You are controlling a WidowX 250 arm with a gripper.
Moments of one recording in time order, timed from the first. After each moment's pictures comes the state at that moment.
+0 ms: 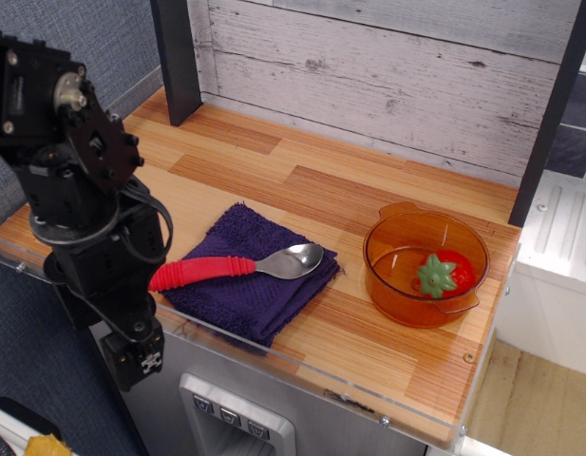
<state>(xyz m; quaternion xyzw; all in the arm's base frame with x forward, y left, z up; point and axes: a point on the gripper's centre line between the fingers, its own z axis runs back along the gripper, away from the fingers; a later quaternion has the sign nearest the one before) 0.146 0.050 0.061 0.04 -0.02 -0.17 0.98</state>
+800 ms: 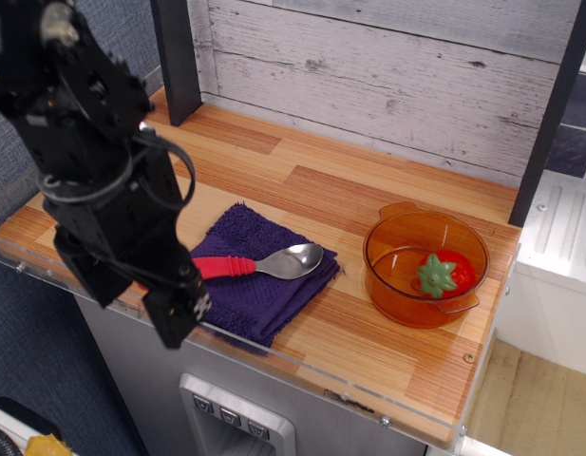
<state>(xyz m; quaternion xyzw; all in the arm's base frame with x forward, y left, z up) 0.161 0.030 0.093 0.00 -0.08 -0.04 1.00</state>
